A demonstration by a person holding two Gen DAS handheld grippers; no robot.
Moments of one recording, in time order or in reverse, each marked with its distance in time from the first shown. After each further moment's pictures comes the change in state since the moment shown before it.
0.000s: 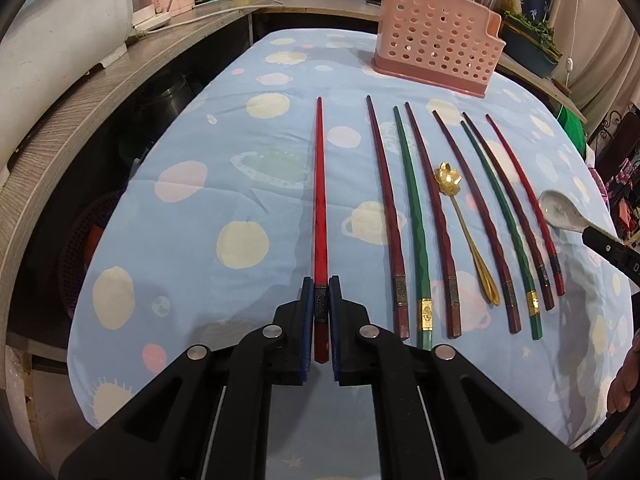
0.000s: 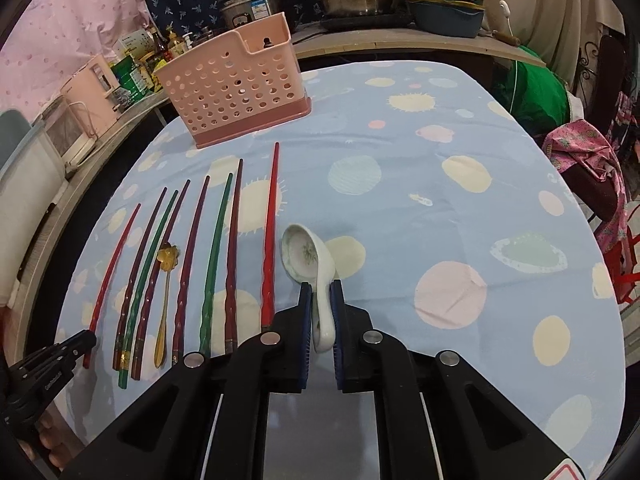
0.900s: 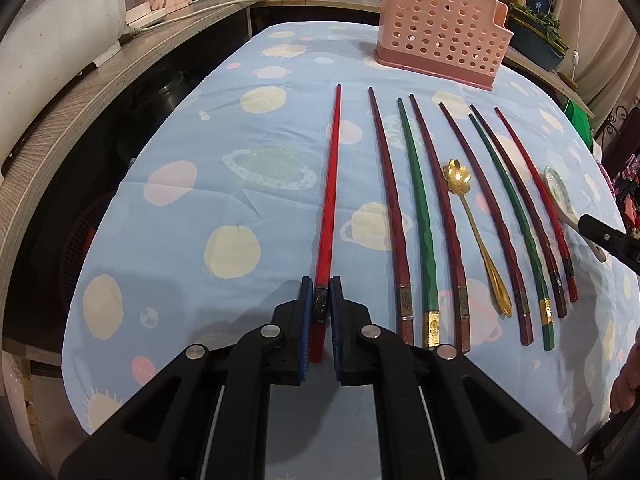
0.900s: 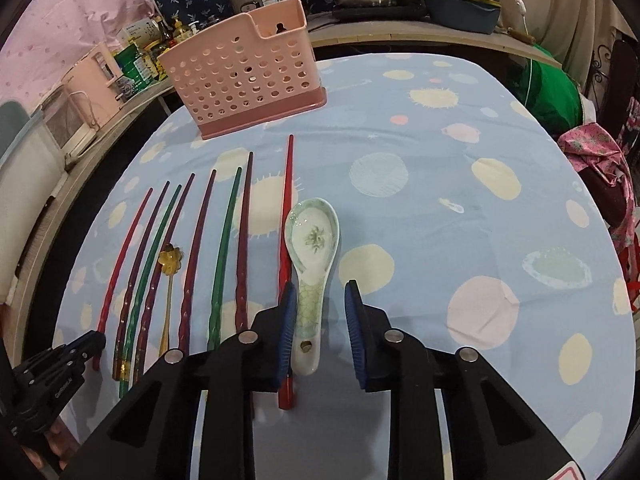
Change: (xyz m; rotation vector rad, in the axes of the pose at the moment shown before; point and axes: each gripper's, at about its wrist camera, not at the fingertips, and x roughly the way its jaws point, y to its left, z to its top) left arm 0.019 -0.006 0.005 0.014 0.025 0.027; right arm 0.027 0.014 0.008 -0.024 0.047 0.019
